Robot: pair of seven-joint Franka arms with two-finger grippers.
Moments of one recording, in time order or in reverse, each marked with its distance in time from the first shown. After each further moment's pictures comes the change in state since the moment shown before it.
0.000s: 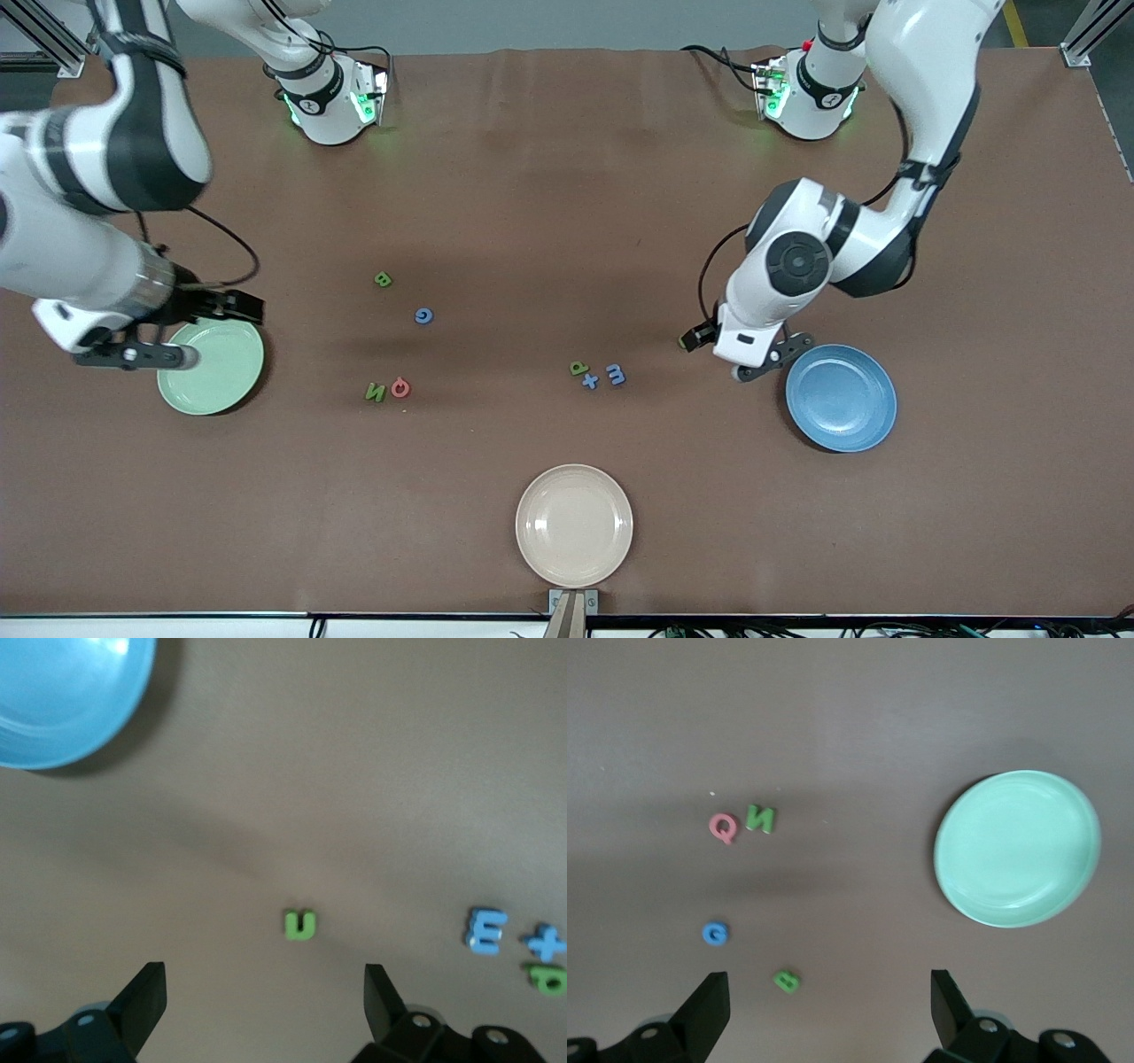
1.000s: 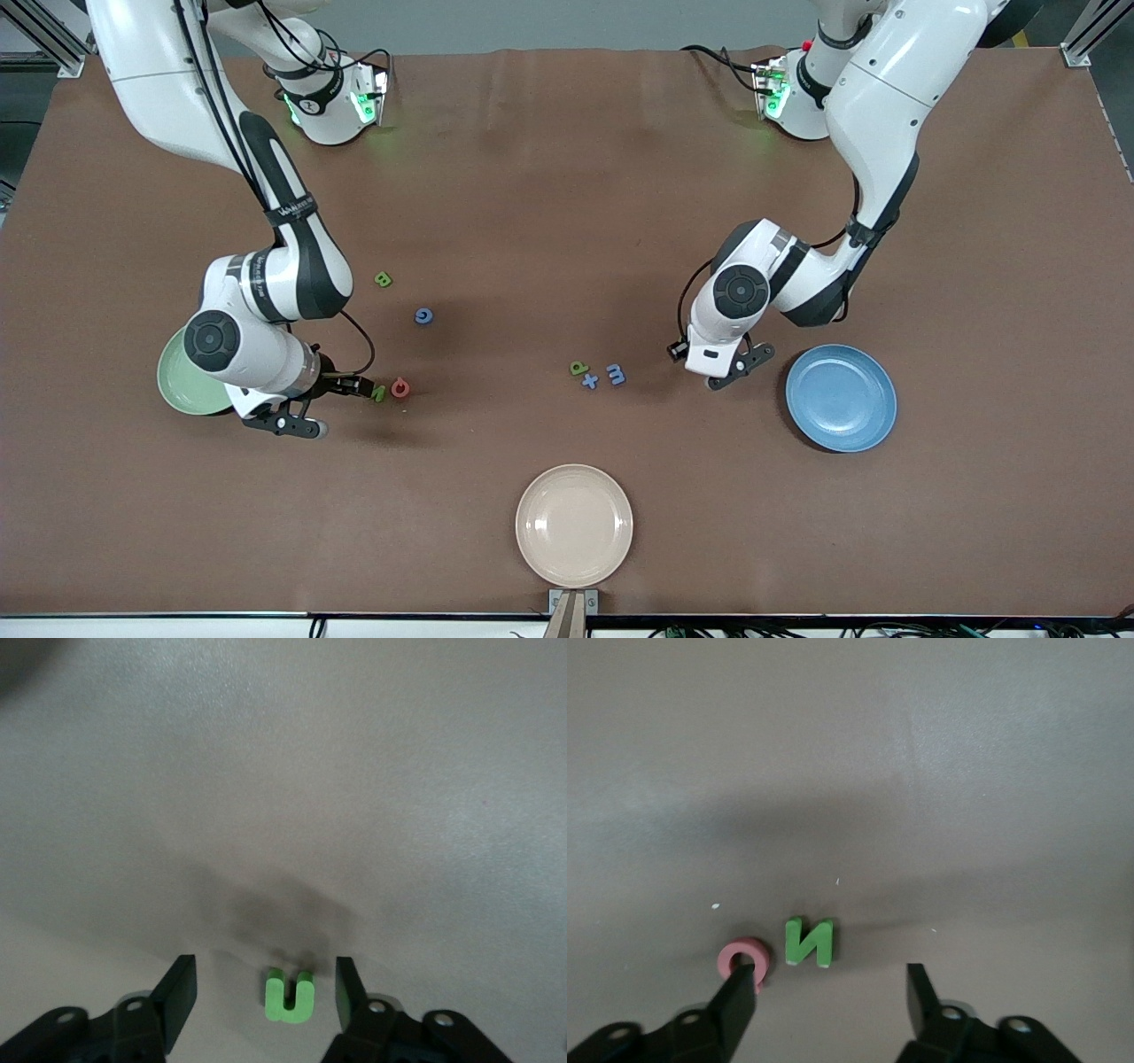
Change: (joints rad) left arm -0.019 0.170 0.000 -0.023 0.125 0.148 -0.150; right arm 0.069 0.357 -0.002 -0.038 0.117 0.451 0.132
